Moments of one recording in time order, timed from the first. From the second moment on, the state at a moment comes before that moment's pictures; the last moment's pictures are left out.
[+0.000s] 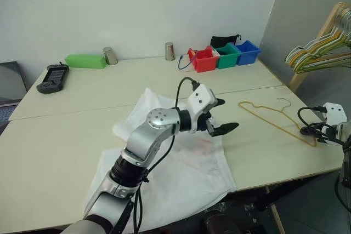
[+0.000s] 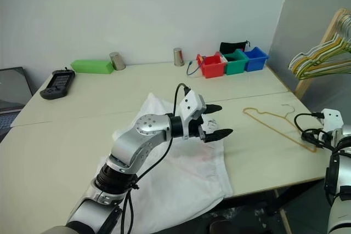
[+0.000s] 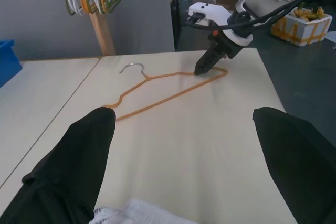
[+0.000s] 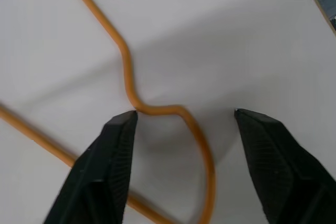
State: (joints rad) left arm -0.62 0.25 -0.33 -0.17 -0.28 0.60 -0.75; right arm -0.95 -0.84 -0.17 1.34 -0.01 0.64 0.57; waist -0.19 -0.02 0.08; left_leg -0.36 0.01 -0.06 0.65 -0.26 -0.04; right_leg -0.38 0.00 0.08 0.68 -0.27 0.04
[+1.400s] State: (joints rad) left arm -0.88 0.59 -0.01 0.30 -0.29 0.42 -0.89; right arm -0.95 -0.80 0.14 0.91 -0.23 0.04 0.84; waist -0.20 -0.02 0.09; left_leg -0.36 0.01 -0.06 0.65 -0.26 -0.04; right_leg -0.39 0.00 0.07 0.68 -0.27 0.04
